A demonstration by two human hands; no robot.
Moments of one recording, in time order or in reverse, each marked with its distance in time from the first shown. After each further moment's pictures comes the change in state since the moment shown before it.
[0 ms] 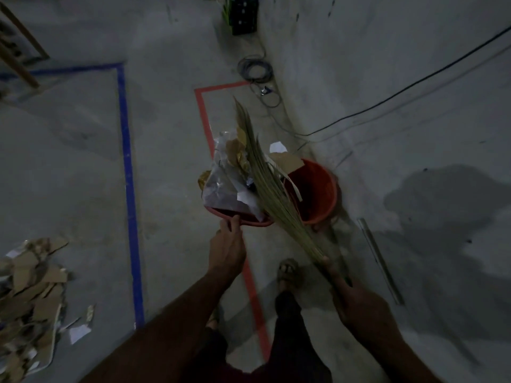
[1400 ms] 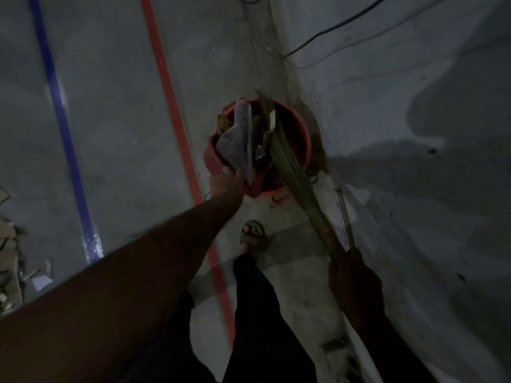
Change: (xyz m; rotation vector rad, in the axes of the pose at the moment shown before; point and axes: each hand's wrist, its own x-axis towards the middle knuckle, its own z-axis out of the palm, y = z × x) left_hand 0.210 0.195 0.188 0.566 -0.501 0.011; right_hand 0.158 0.263 0.070 -0.034 0.040 0.118
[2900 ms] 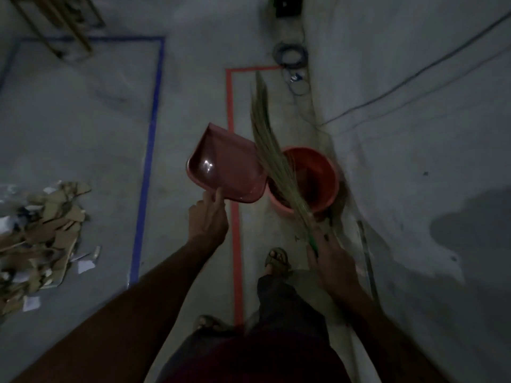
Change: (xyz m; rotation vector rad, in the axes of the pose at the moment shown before) left_hand -0.296 -0.153 0.029 -0.378 0.487 -0.319; right_hand -0.115 -0.147 -0.075 0.234 0.143 -0.312
